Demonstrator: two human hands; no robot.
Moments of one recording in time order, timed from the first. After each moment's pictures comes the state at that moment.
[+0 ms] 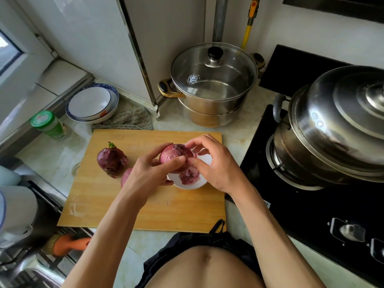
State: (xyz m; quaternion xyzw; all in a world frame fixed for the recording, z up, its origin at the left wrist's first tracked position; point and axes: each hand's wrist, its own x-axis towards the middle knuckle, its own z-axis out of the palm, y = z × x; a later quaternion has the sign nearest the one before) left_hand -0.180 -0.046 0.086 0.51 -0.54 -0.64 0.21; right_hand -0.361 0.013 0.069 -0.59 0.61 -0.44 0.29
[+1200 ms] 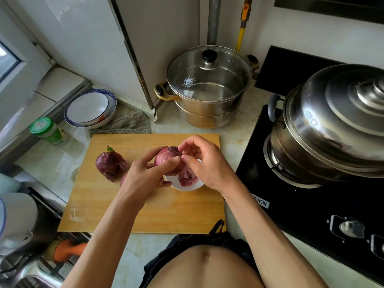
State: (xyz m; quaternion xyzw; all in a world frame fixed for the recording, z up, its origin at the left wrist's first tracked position) left_hand -0.180 -0.045 0.090 0.53 -0.51 -0.64 0.23; right_hand -0.349 0.003 0.065 -0.54 0.59 -0.49 0.34
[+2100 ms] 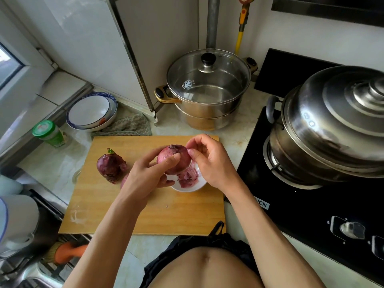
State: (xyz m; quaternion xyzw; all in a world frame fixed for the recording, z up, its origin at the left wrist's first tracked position) left_hand -0.183 -0.045 0.091 0.51 -0.50 -0.66 0.24; right_hand -0.355 0.006 0.068 -0.48 0.60 -0.53 0.36
